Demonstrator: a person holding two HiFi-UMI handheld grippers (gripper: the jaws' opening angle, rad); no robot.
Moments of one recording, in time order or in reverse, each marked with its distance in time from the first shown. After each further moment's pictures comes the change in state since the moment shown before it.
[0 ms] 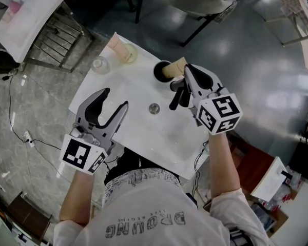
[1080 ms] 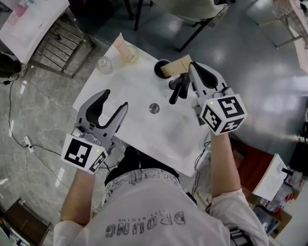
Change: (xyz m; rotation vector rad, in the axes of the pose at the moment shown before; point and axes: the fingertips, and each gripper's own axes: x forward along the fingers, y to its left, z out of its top) left arm -0.035 -0.015 0.015 0.027 -0.049 -0.013; right arm -0.043 0.018 0.041 -0.033 -0.094 -0.051
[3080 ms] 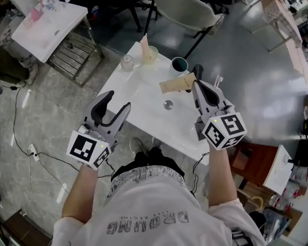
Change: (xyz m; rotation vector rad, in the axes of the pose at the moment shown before) left arm -0.118 0.016 0.025 0.049 -0.077 -0.036; right arm -0.075 0.131 0.014 0.056 -0.114 -0.041
